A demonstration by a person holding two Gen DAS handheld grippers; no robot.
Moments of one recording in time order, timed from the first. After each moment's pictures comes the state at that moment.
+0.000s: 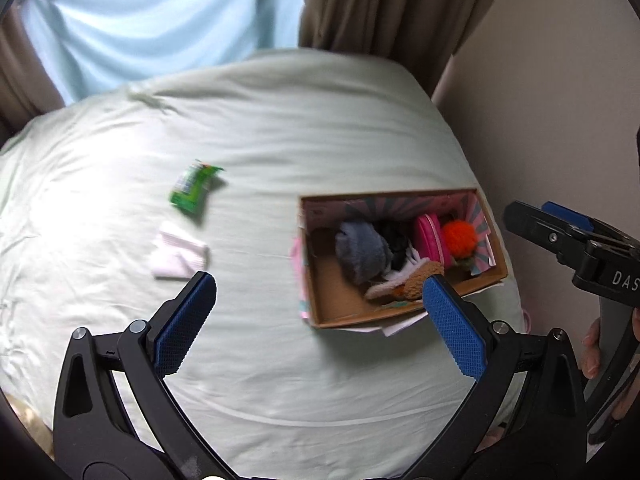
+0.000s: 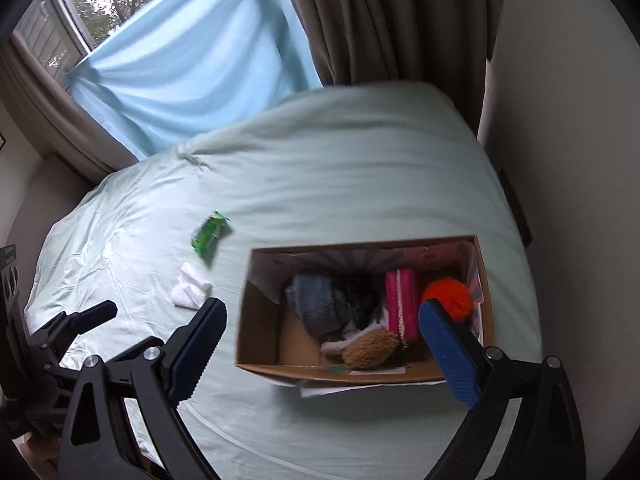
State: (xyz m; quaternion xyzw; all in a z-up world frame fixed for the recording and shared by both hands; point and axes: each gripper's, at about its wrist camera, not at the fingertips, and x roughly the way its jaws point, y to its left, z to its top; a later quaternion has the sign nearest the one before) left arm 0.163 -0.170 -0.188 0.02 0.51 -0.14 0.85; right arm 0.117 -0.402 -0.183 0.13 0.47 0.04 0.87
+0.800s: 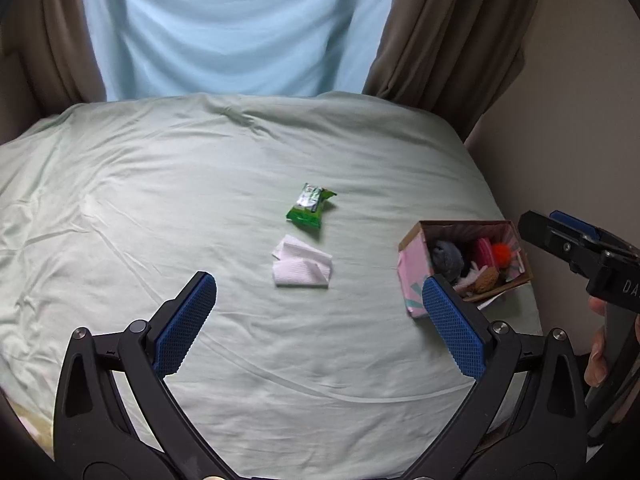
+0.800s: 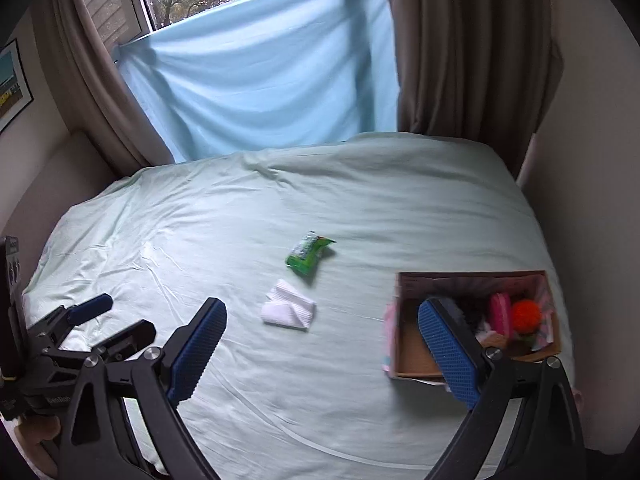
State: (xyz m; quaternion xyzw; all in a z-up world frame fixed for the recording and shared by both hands) left arm 0.161 0.080 -0.149 -0.03 0.47 -0.14 0.87; right arm 0.115 -0.169 -0.118 0.09 0.43 0.05 0.90
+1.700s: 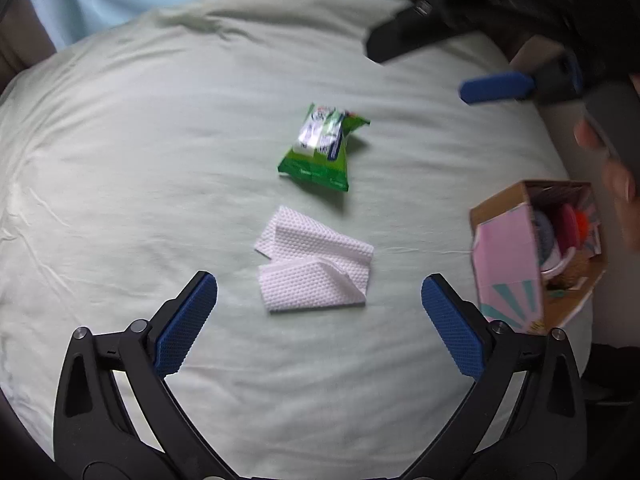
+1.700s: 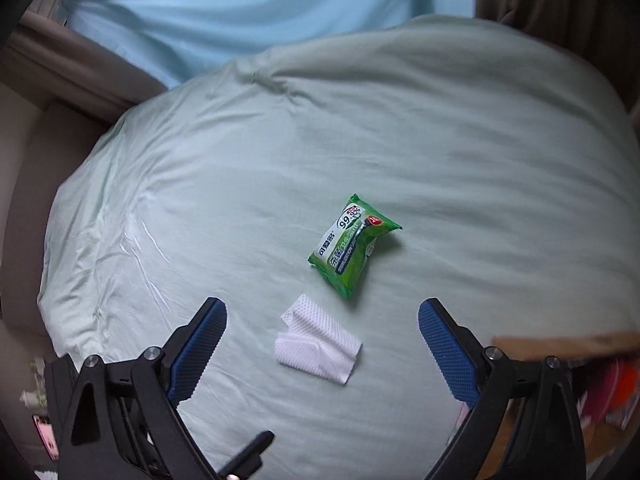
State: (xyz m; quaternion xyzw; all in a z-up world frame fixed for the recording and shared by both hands) left arm 0.310 0.018 -0.367 0.01 0.58 -0.15 0.80; right arm 0.379 -0.144 -0.311 0.12 0.61 0.16 0.76
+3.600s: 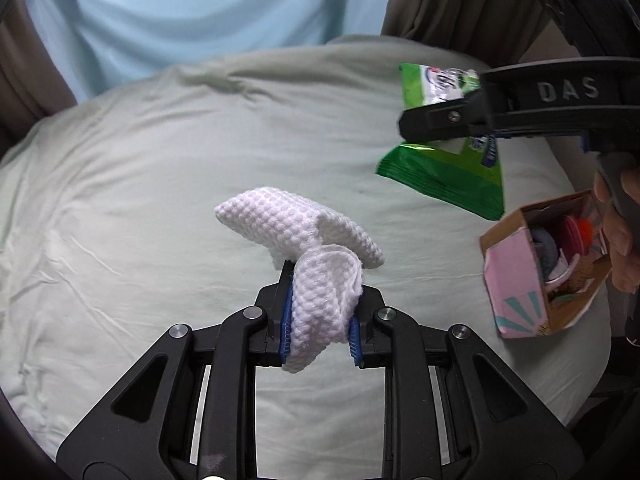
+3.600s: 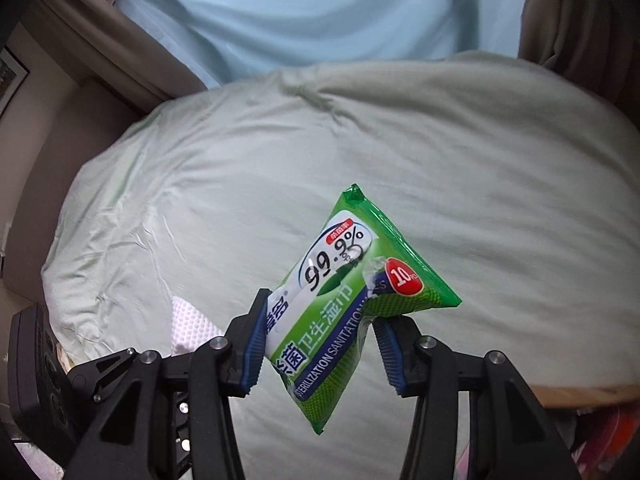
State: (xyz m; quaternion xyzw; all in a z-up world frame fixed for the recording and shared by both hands) left arm 0.266 0.042 -0.277 0.06 0.51 -0.14 0.85; right arm 0.337 -0.131 -0.261 0.10 0.54 0.18 0.81
